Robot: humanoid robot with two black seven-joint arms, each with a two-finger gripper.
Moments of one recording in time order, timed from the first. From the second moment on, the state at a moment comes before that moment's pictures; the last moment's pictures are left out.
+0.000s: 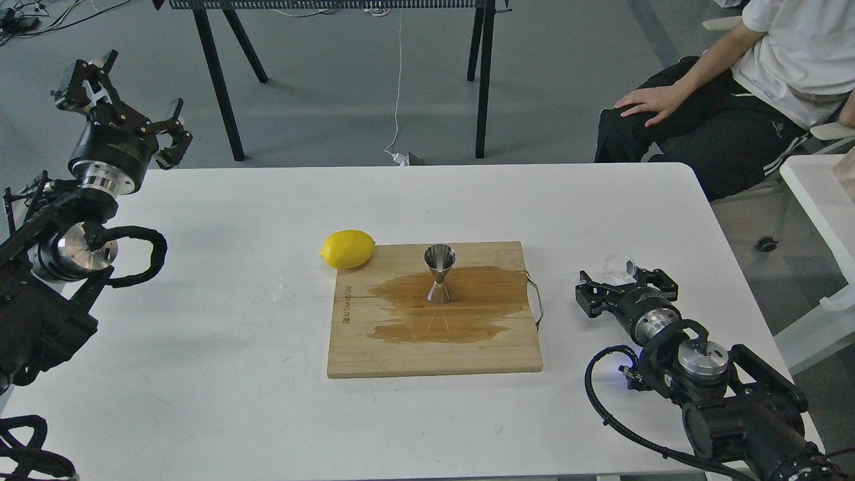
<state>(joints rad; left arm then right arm) -0.67 0.42 -1.00 -0.70 0.14 -0.29 -0.36 0.39 -0.11 1.09 0.62 0.52 0.13 -0.04</state>
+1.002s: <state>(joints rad) -0.67 0.42 -1.00 -0.70 0.14 -0.29 -0.38 0.37 -0.11 1.10 0.65 0.53 0.13 -0.04</state>
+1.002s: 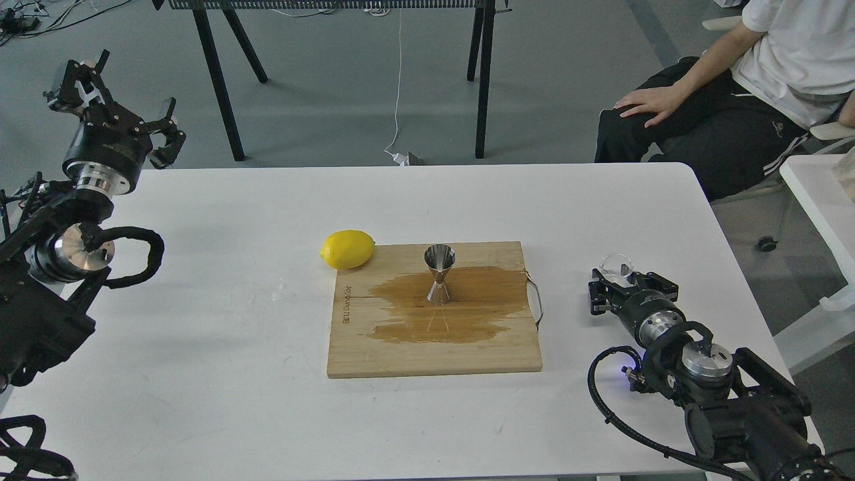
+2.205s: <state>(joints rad) -0.67 0.43 -1.00 -0.70 0.13 -0.29 -0.38 0.35 -0.02 1.00 1.34 -0.24 -0.20 -0.03</state>
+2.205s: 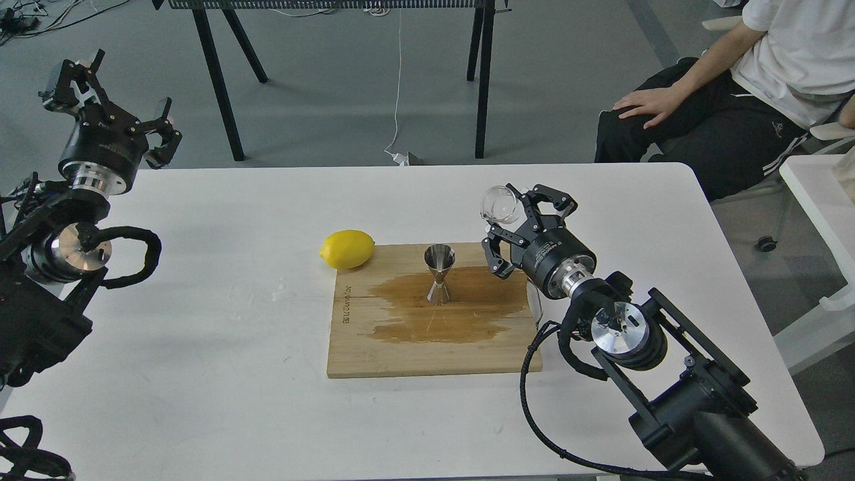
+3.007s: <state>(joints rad) -0.66 0.43 -1.00 -0.69 0.13 -0.29 -0.38 0.41 -0.01 0.85 1.31 -0.53 -0.23 0.02</state>
